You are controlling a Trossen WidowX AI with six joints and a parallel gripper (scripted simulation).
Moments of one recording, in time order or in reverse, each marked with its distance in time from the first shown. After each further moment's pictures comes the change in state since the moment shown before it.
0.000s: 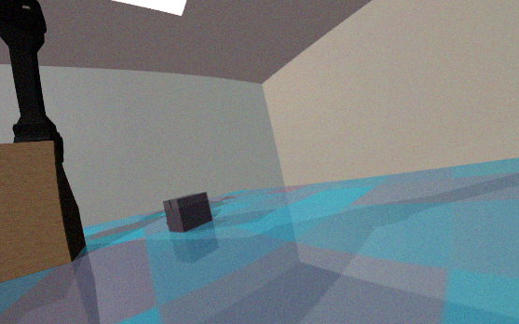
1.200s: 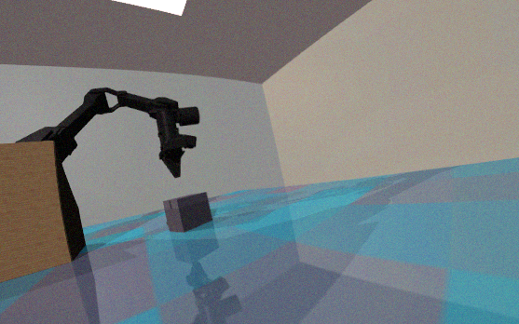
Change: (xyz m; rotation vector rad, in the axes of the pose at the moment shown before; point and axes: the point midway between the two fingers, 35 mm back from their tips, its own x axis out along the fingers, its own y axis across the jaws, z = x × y) arm 0.149 -0.245 -0.404 -1.489 1.073 -1.047
